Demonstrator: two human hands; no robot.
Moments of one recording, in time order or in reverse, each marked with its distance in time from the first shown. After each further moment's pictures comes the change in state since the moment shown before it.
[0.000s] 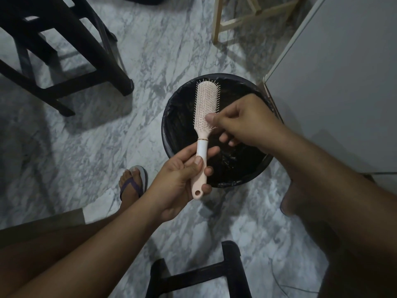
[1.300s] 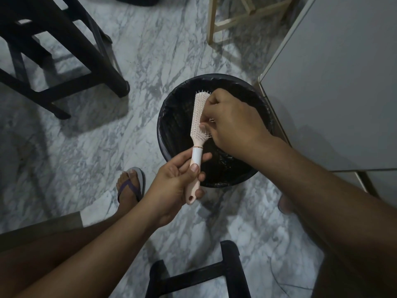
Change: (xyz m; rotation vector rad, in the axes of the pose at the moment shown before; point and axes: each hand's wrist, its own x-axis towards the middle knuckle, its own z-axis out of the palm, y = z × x) left_hand -0.002 -0.007 -0.001 0.148 0.092 0.033; right_hand 0.001 0.004 0.012 -0.692 0.187 -0.447
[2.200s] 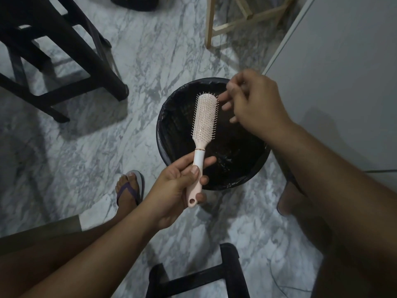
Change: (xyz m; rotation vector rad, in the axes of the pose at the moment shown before) left_hand 0.001 -0.001 0.000 -0.092 -0.095 -0.055; right_hand 0.015 0.030 -0.022 0.537 0.223 0.317
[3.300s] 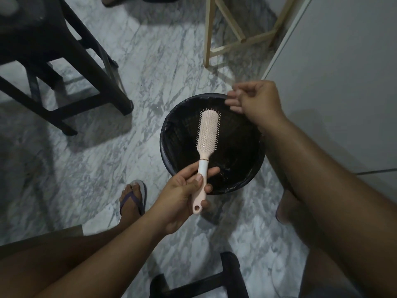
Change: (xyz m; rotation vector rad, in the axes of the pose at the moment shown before) left_hand -0.009 -0.007 0.007 -0.035 -0.029 -0.008; right_hand 0.024 0.003 -0.011 0.355 0.107 0.283
